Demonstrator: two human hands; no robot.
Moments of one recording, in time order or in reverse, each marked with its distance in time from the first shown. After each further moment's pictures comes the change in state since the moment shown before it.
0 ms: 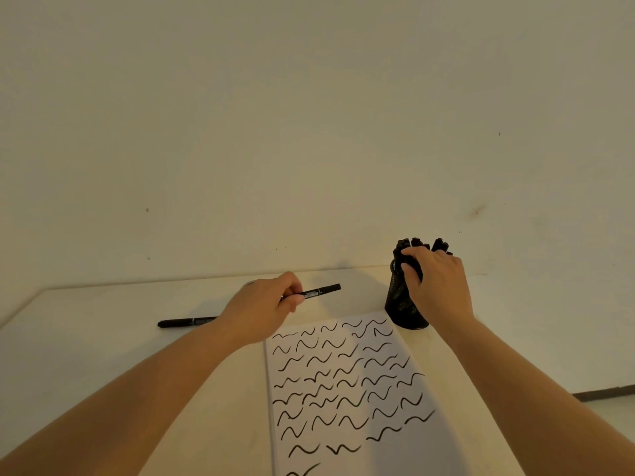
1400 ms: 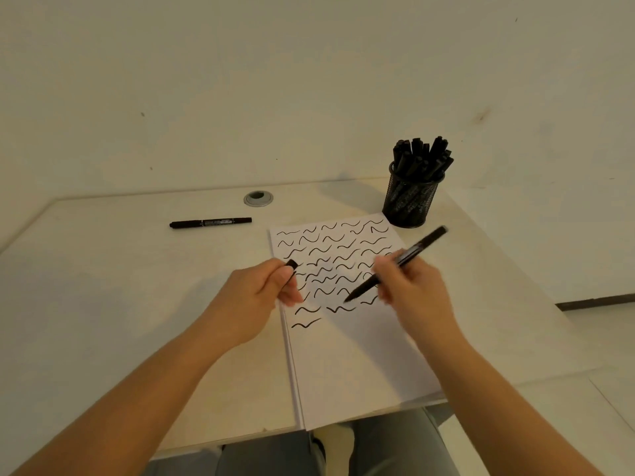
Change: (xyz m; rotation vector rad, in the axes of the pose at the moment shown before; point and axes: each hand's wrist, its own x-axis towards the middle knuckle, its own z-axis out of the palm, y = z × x) left_hand -0.144 0.047 0.025 -0.519 0.011 -0.185; right_hand -0.159 -0.073 -0.040 0.967 -0.205 0.536
